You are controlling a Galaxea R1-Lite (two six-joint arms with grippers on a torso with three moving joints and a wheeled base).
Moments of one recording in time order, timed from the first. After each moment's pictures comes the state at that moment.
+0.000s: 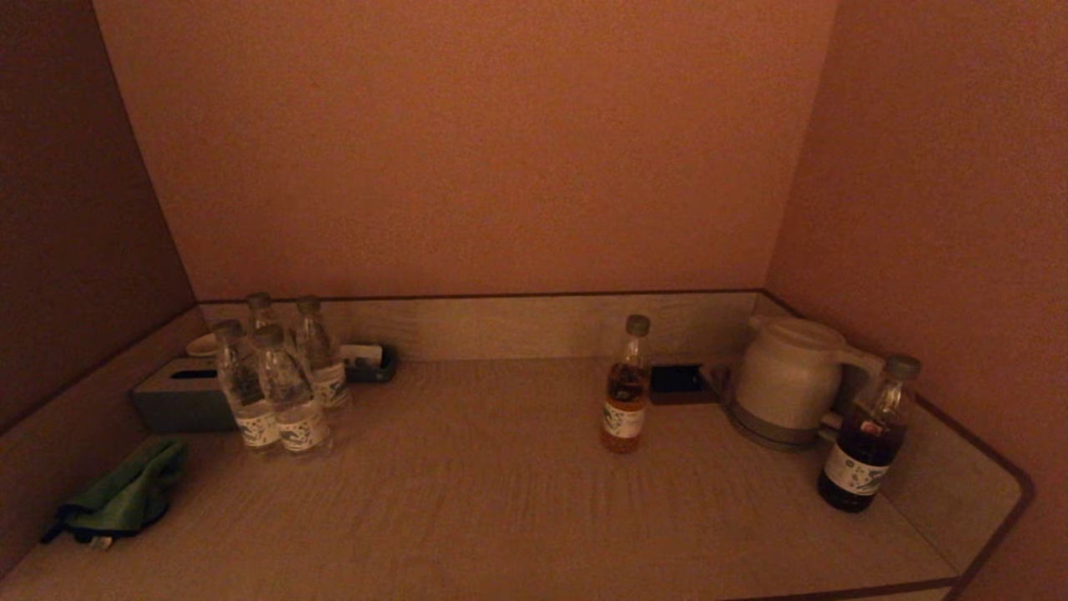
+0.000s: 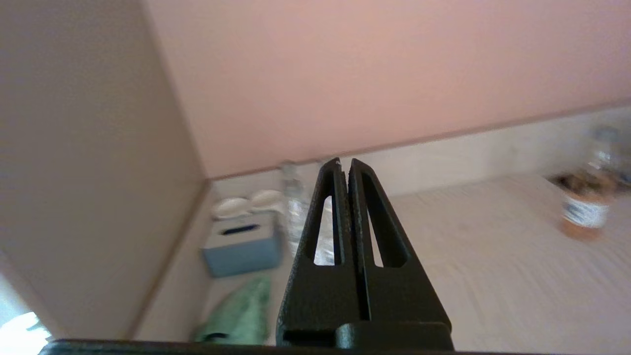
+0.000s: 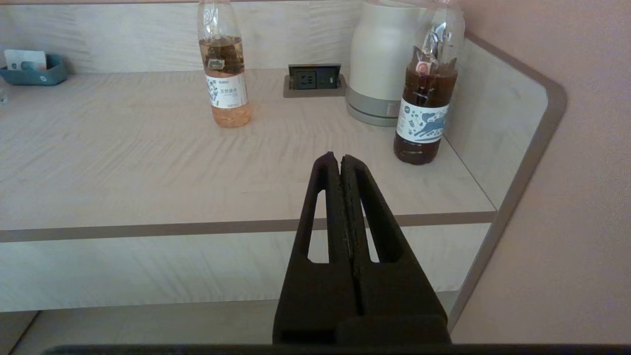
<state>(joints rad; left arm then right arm) 0.16 0.56 -0.82 0.08 -0.25 0.11 0.00 0.00 0.00 0.00 0.00 0.00</state>
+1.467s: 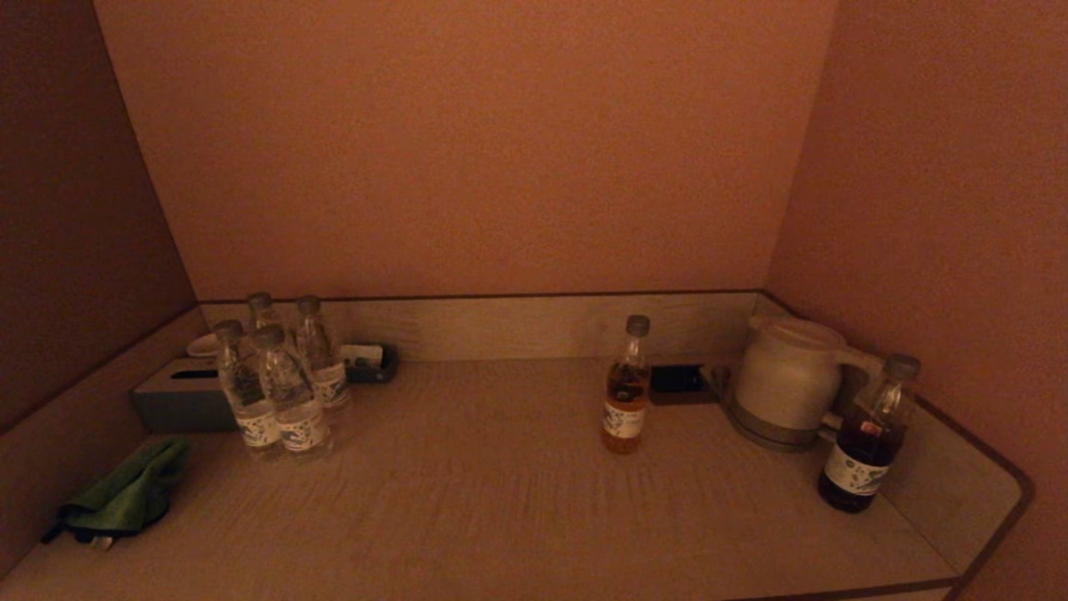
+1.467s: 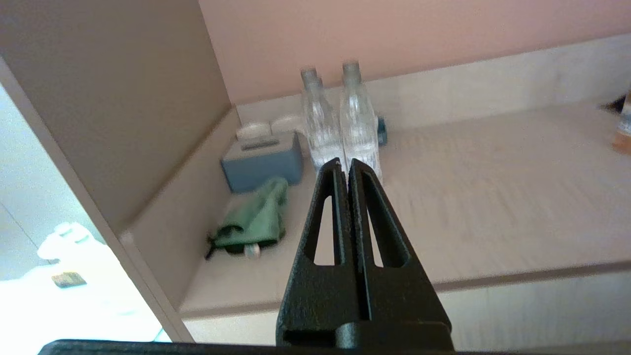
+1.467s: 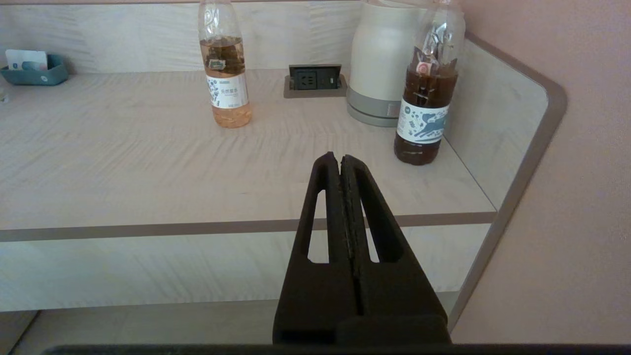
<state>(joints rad) 0.00 0.02 -0.39 0.24 0.00 0.17 0.00 0.00 0.00 0.00 0.00 0.00</state>
